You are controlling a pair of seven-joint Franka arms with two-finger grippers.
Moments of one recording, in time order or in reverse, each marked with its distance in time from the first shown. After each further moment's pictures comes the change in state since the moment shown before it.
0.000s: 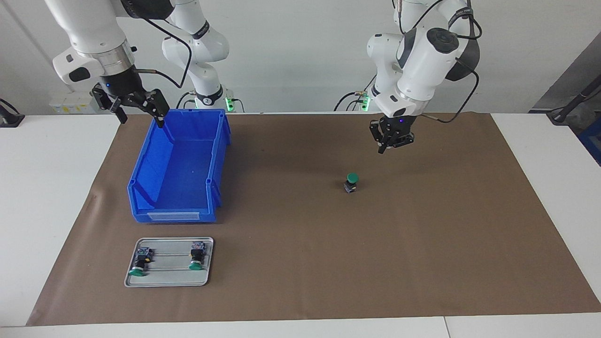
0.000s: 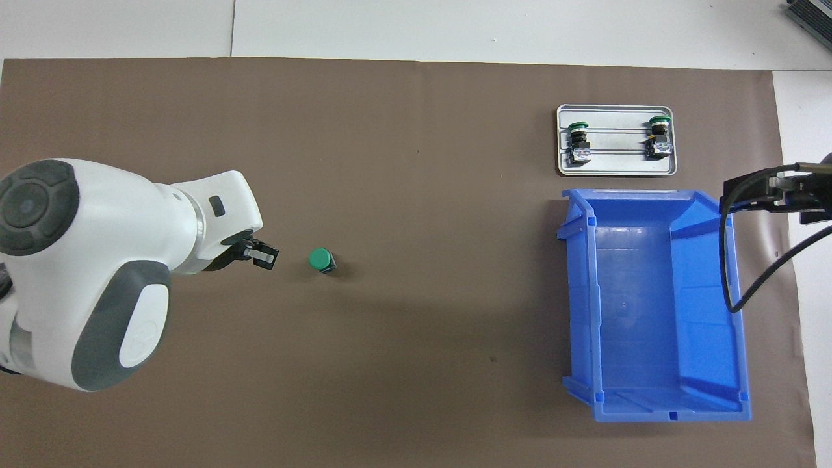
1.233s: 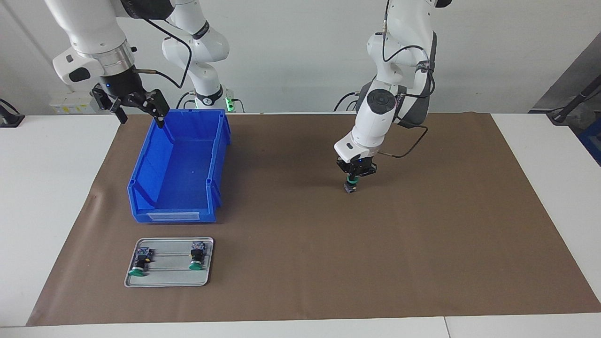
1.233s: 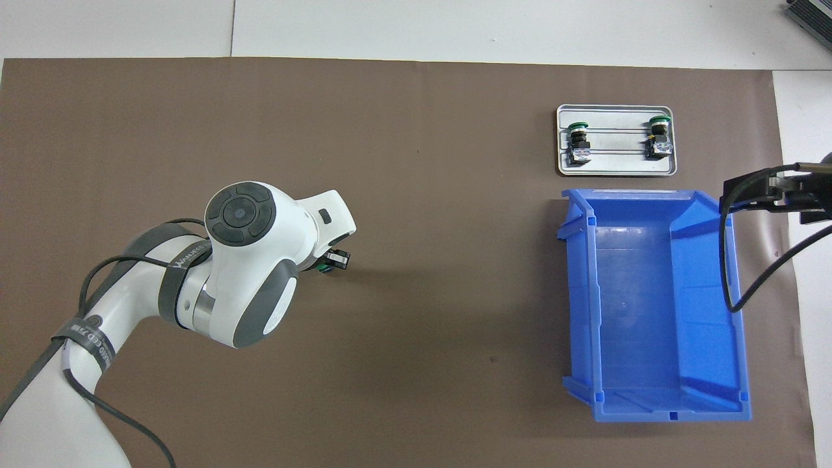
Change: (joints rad) left arm -0.107 0.236 -0.001 -0.041 0.040 0.215 -0.177; right arm 0.000 0.000 0.000 0.000 0.000 0.000 0.000
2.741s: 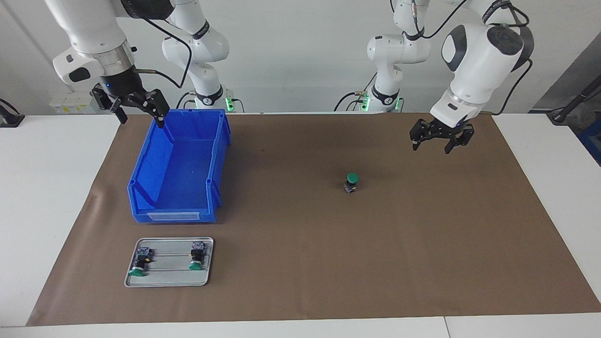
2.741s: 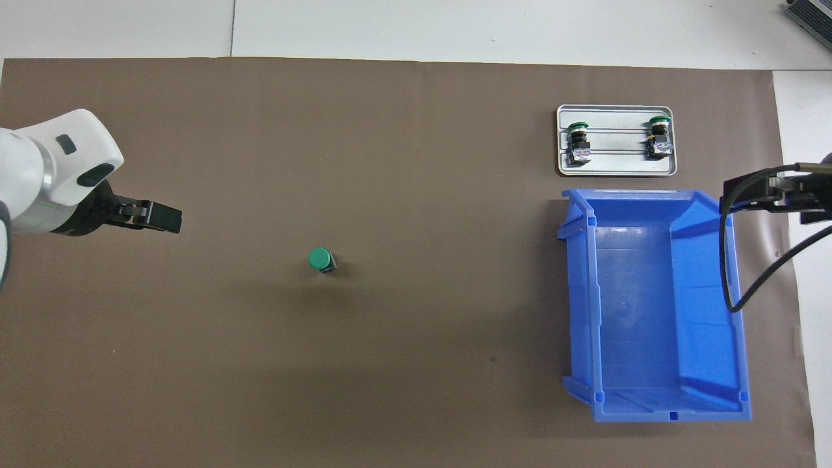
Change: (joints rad) left arm 0.321 -0.198 0.044 0.273 0.006 -0.463 0.173; right arm 0.000 0.000 0.000 0.000 0.000 0.000 0.000
